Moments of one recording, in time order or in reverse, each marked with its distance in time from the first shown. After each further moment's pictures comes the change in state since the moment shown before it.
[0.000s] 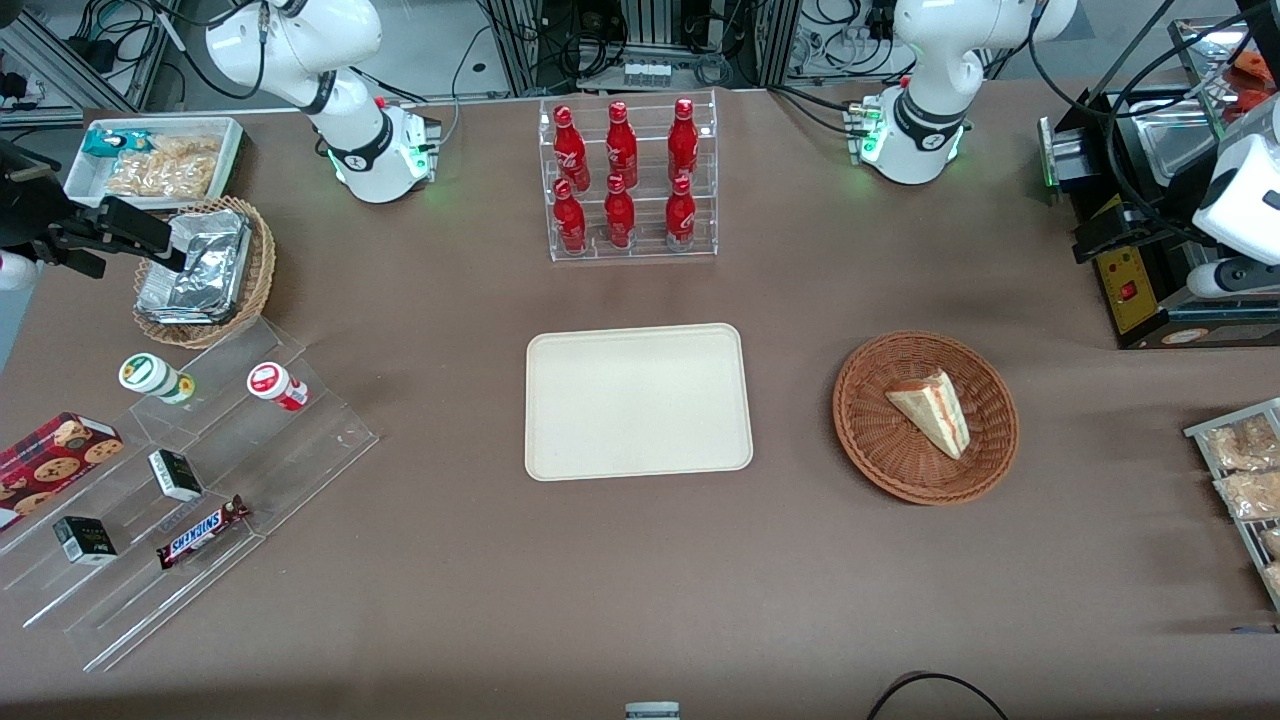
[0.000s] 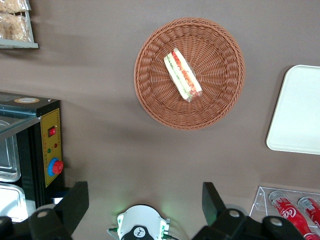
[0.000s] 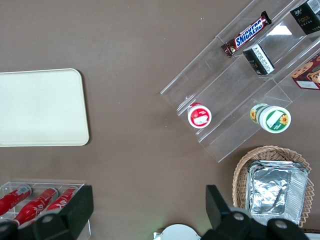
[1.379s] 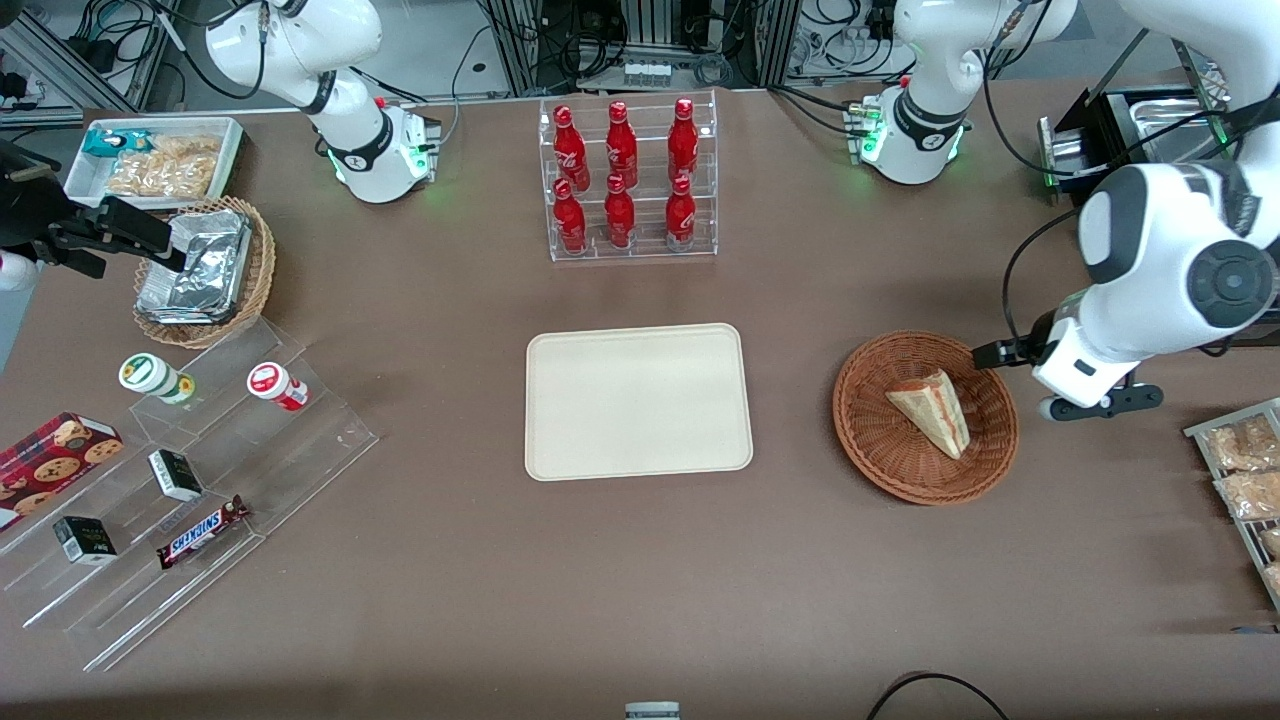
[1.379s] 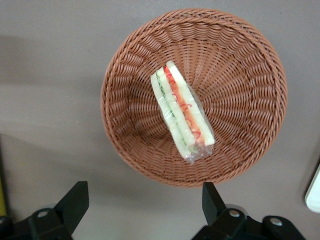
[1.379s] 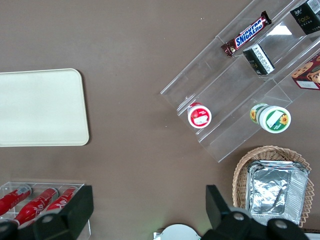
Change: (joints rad) arm -0.025 0.158 -0.005 -0.411 0.001 0.562 -0.086
